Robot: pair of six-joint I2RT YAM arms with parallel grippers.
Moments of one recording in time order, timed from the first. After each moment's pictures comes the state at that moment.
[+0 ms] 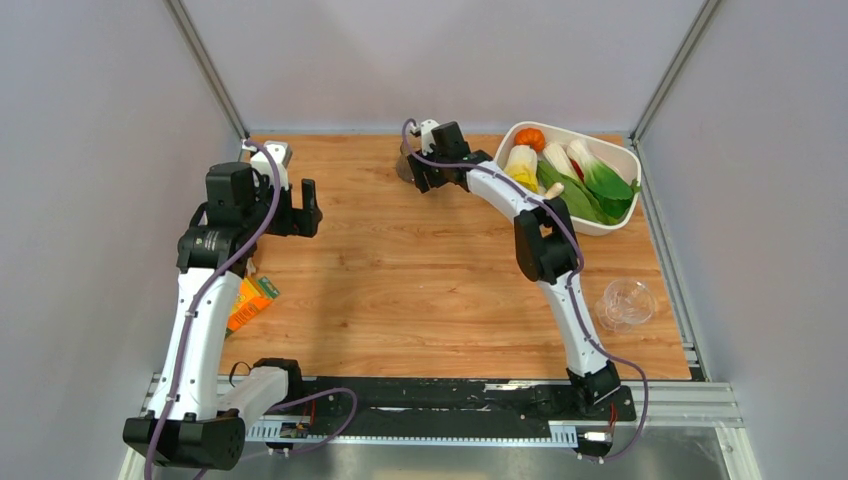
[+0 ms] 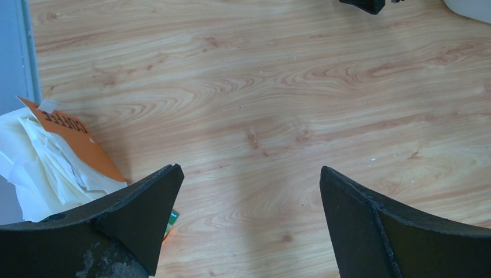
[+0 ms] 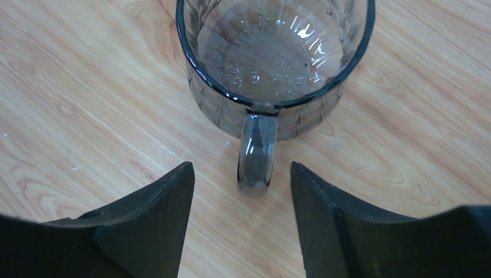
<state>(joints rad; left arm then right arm) -0.04 1.01 1.24 -0.81 0.18 0.03 0.50 2.45 2.14 -0.39 -0.12 -0.06</state>
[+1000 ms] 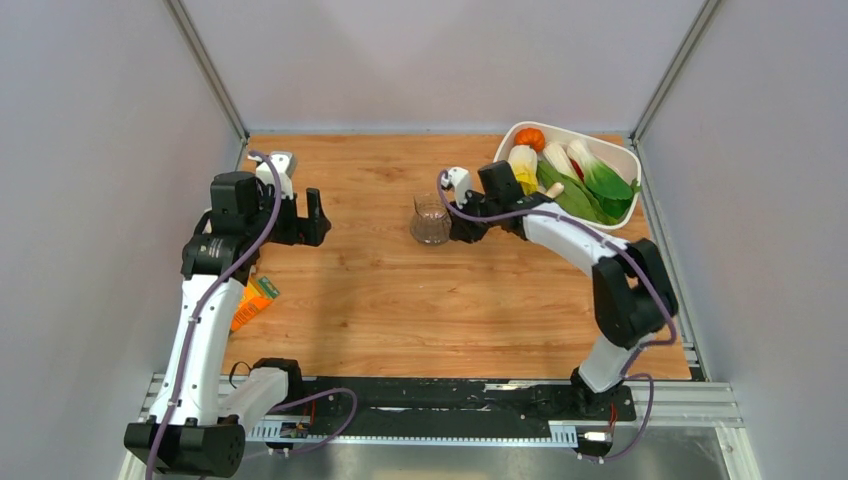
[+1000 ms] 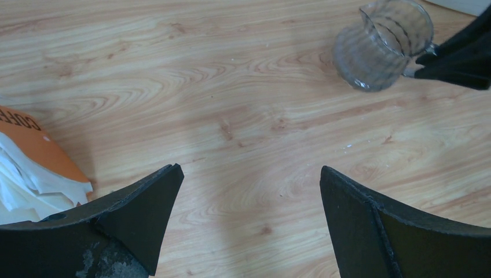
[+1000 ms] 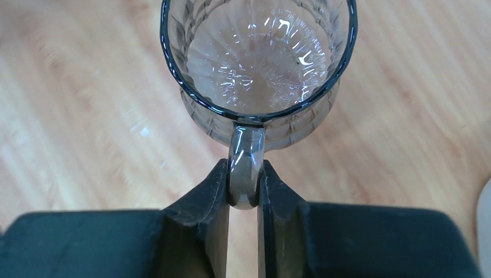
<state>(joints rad) -0.04 0.99 1.17 -0.79 0.26 -0.01 0.50 1.79 1.31 -0.33 -0.41 -0.27</state>
